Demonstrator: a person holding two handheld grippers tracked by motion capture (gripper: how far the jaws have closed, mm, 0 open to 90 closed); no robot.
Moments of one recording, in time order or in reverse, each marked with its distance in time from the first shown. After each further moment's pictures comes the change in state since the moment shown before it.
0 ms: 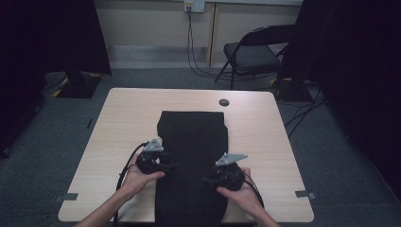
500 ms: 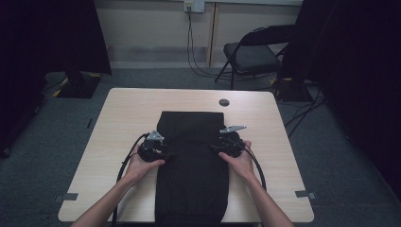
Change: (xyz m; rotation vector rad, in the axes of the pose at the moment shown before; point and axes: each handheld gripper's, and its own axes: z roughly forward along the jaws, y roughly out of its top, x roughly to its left) left arm 0.035 -0.004 0.026 0.067 0.077 0.017; right arm -0.096 0.031 0.054 0.032 -0.225 0.114
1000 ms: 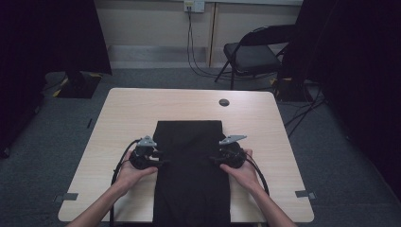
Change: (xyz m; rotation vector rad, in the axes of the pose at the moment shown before) left arm 0.000 -0.005 -0.036 -0.036 -0.029 -0.076; right arm 0.019 -0.016 -0.027 0.010 0.072 -0.068
